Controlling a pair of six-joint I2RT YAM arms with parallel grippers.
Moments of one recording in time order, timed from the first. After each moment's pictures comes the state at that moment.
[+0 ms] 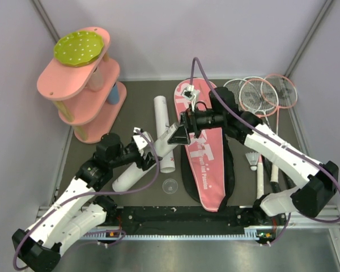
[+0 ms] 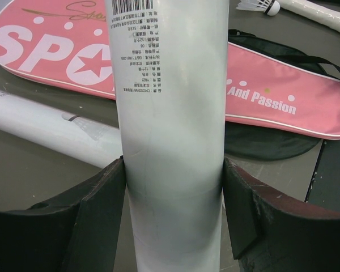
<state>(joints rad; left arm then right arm) -0.54 0.72 0.66 -0.26 0.50 0.26 0.71 1.38 1.31 -0.35 -0.76 0.37</state>
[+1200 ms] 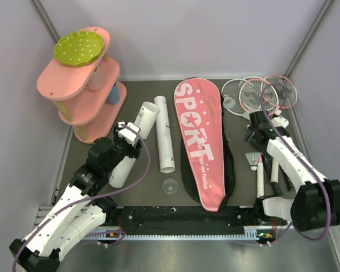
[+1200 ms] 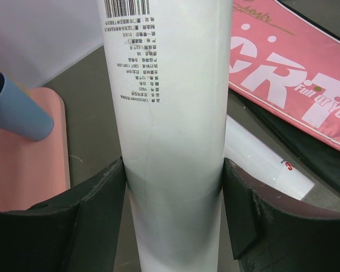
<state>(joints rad) -0.54 0.62 0.65 -0.22 -0.02 0.23 0.18 1.20 0.86 -0.75 0.46 0.83</state>
